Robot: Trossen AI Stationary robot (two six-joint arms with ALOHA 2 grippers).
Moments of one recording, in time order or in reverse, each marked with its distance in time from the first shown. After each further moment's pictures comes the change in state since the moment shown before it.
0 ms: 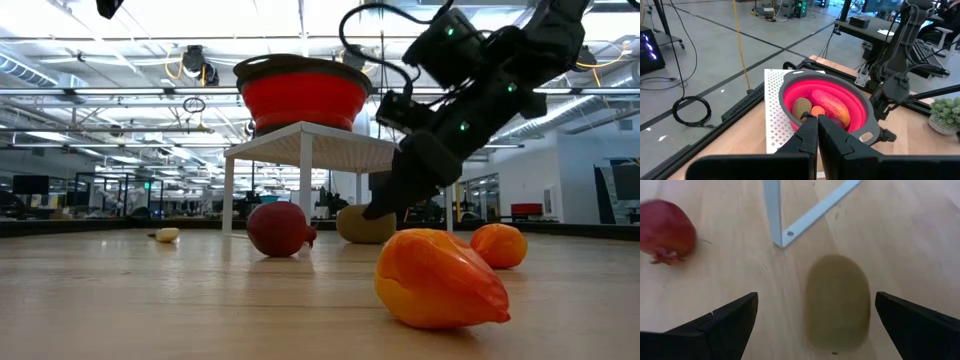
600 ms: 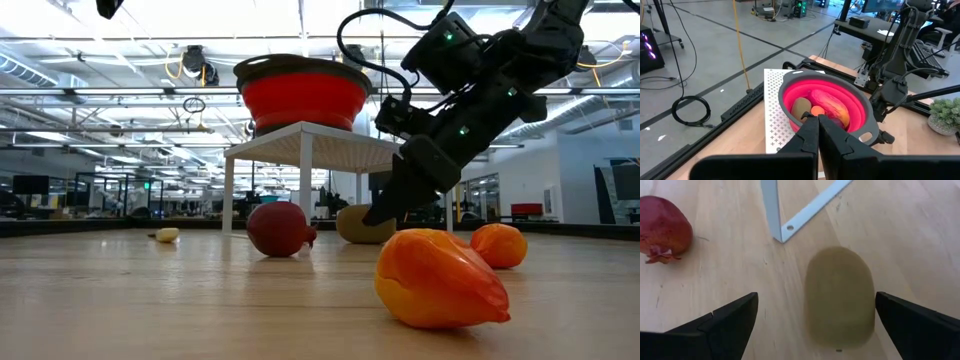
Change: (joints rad) left arm 0.000 0.000 0.000 0.000 0.000 -0.004; right arm 0.000 0.028 0.000 0.009 0.000 0.040
